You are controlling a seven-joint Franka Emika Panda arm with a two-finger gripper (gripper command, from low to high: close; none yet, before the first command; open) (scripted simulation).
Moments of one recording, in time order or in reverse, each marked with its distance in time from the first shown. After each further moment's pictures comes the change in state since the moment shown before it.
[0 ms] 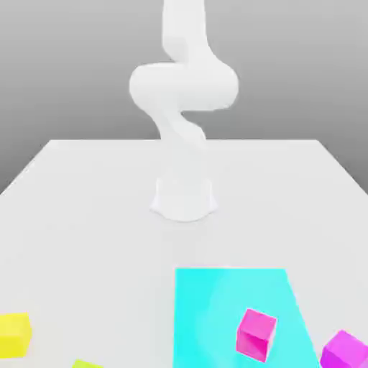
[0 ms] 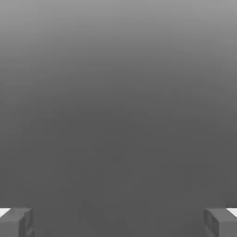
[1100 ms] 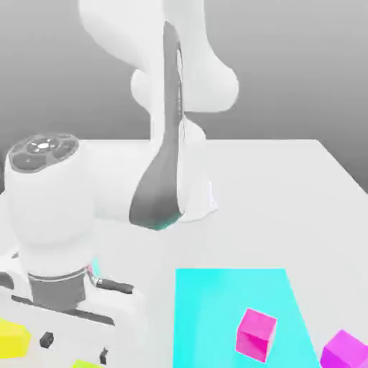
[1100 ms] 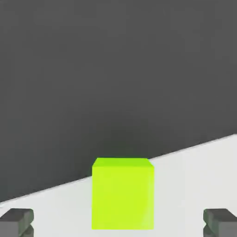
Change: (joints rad) arm -0.215 1.197 -0.032 0.117 0.045 0.343 -0.022
